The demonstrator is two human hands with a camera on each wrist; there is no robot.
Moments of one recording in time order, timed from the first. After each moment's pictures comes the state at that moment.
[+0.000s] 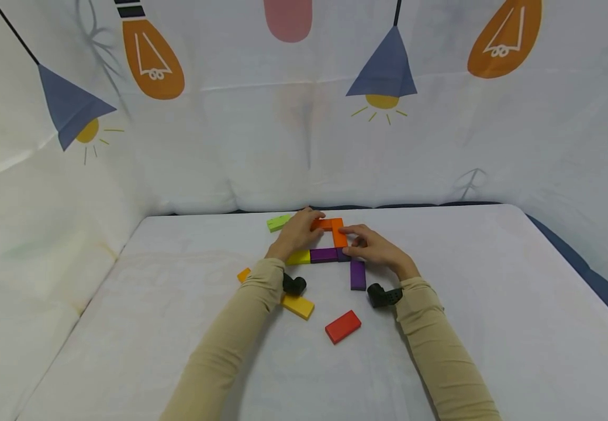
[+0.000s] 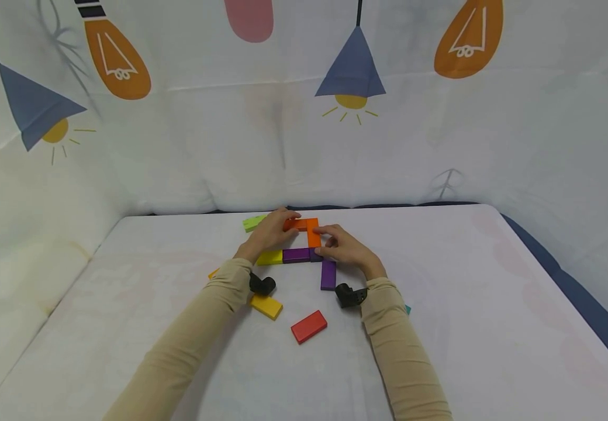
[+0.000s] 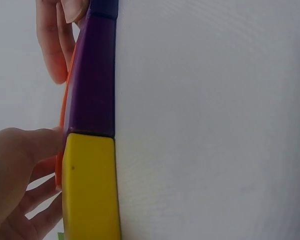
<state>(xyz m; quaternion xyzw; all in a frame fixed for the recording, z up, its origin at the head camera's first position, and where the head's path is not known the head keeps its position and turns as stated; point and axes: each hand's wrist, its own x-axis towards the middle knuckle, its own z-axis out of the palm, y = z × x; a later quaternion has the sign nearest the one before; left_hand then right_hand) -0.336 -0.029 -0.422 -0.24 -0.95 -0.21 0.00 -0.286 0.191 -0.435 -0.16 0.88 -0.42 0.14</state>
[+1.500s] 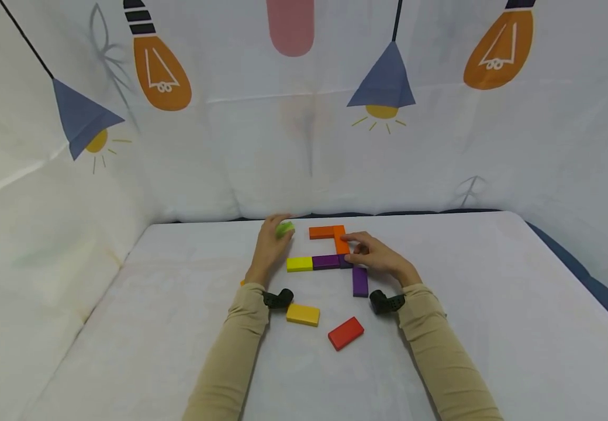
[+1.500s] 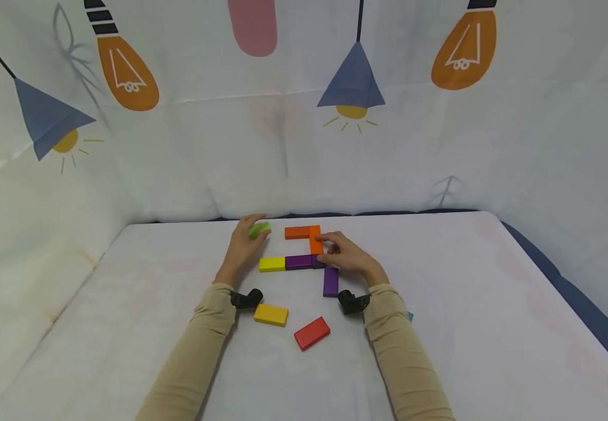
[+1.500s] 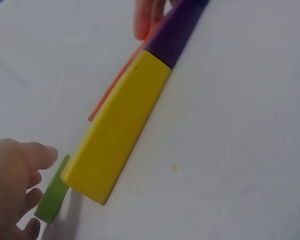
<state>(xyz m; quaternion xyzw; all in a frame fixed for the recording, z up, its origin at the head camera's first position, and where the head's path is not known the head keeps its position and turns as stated) -0.330 -0.091 -0.453 -0.15 -0.88 -0.42 0.15 -0.281 0.190 -0.434 -0.16 0.89 -0.41 0.14</state>
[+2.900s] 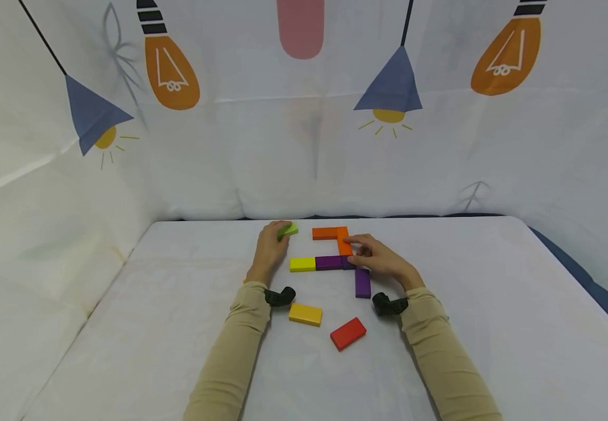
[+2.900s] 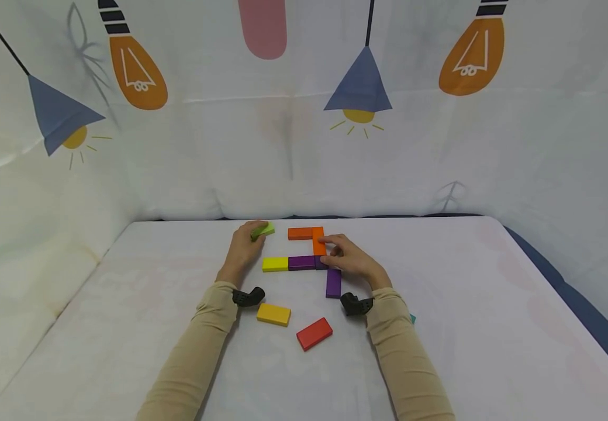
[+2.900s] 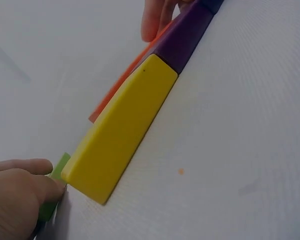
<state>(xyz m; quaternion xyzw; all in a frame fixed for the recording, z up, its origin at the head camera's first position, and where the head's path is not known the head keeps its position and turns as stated) -0.333 -0.097 -0.458 -0.11 -0.91 -0.38 0.13 -0.285 0.191 -0.438 -0.19 0.89 -0.41 0.12</state>
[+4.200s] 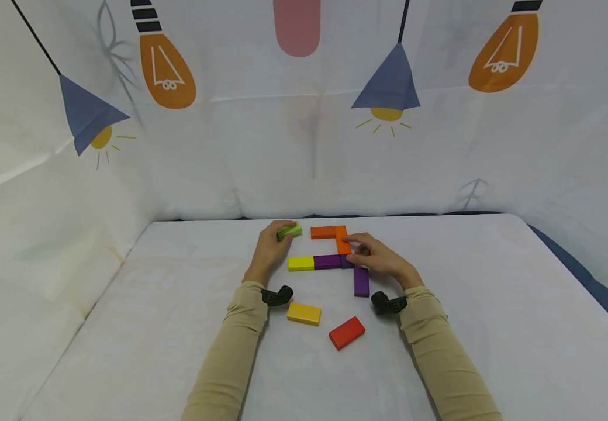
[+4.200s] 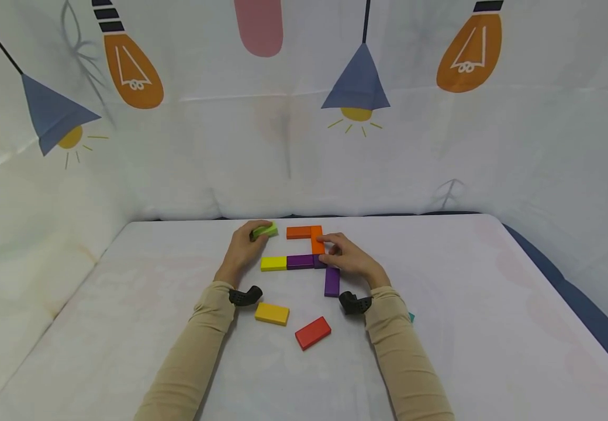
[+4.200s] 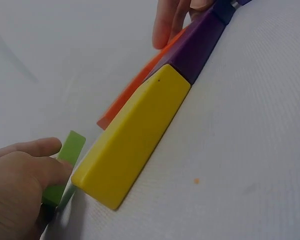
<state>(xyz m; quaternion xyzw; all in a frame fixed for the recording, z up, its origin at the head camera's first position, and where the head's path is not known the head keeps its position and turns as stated) -0.327 -0.096 -0.458 -0.13 -0.88 -0.44 0.10 -0.284 0.192 -0.439 -0.19 0.89 -0.40 0.11</state>
